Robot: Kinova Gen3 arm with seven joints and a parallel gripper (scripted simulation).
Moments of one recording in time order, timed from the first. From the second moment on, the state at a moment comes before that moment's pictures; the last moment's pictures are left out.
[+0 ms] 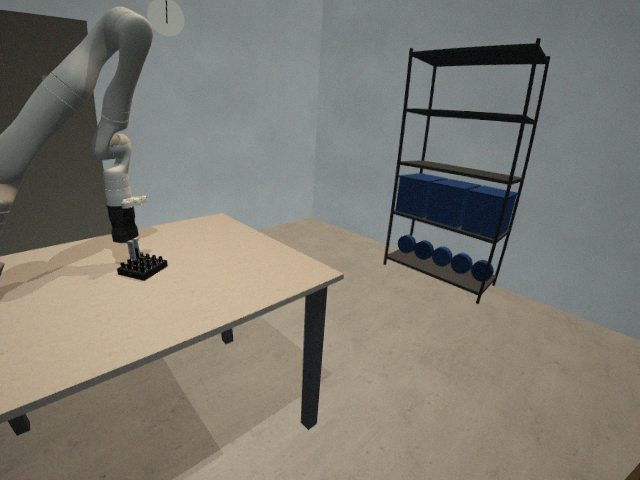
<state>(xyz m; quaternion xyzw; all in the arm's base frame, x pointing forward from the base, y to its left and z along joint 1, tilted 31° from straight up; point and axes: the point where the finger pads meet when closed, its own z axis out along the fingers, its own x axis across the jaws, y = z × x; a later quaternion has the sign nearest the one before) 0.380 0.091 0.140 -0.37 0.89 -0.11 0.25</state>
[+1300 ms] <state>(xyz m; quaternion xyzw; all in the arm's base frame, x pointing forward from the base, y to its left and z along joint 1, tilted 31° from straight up) 0.380 0.091 0.140 -0.54 0.80 -0.15 0.22</state>
